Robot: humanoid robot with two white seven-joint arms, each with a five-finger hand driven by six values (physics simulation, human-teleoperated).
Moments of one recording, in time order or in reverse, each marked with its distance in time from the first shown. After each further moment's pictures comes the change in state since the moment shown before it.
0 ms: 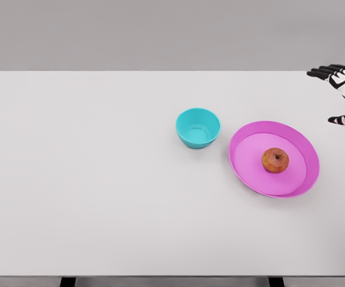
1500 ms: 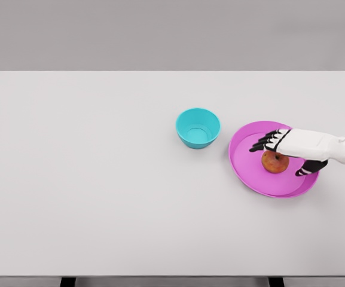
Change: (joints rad) left arm 0.000 0.000 0.000 0.000 0.000 0.000 0.000; right arm -0.112 0.022 0.229 -0.133 0.002 -0.002 0.543
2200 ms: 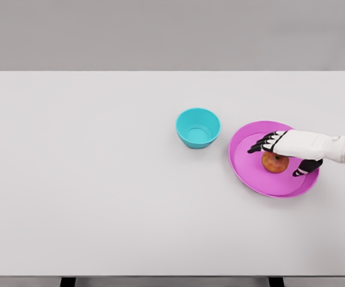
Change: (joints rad) left arm 0.000 0.000 0.000 0.000 0.000 0.000 0.000; right arm -0.057 0.026 0.071 0.071 0.009 0.000 0.000
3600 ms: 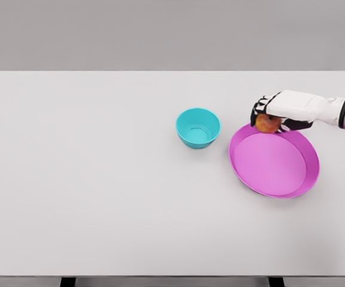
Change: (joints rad) left arm 0.000 0.000 0.000 0.000 0.000 0.000 0.000; right arm -0.196 0.100 0.005 0.089 0.003 0.000 -0.001
